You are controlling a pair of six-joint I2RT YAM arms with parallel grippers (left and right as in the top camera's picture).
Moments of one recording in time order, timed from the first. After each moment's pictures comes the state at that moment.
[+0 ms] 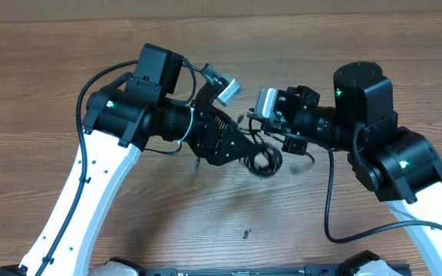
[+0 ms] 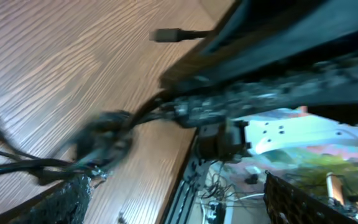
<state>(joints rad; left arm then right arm) -0.39 1.49 1.60 -1.18 0.95 0.13 0.44 1.21 1.39 -0.74 -0.56 -0.77</state>
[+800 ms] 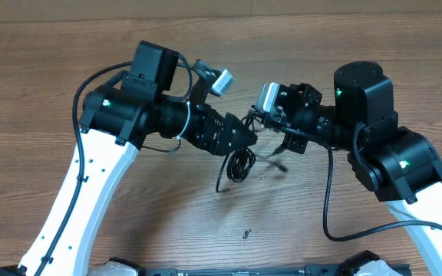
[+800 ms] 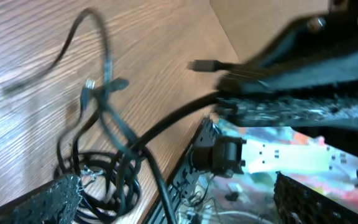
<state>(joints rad) -0.36 1.49 1.60 -1.15 0.91 -0.08 0.44 1.21 1.39 -0.73 -0.53 -0.70</state>
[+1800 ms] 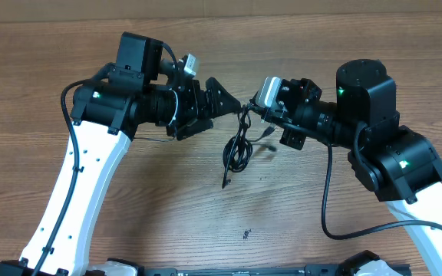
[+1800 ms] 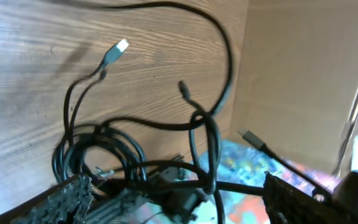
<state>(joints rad) -0.29 1.51 1.60 -1.10 0.79 -0.71 0.44 1.21 1.39 -0.67 -0.54 -0.67</state>
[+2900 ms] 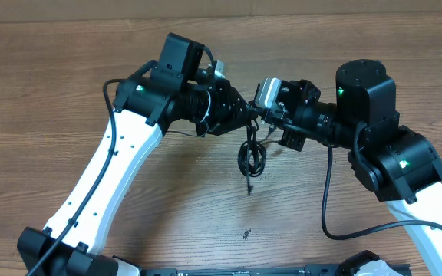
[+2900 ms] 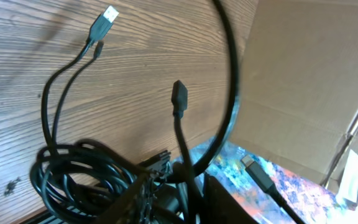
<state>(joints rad) -0.43 1.62 1.60 -0.97 0.77 -0.90 0.44 1.21 1.39 -0.68 -0.56 -0.67</state>
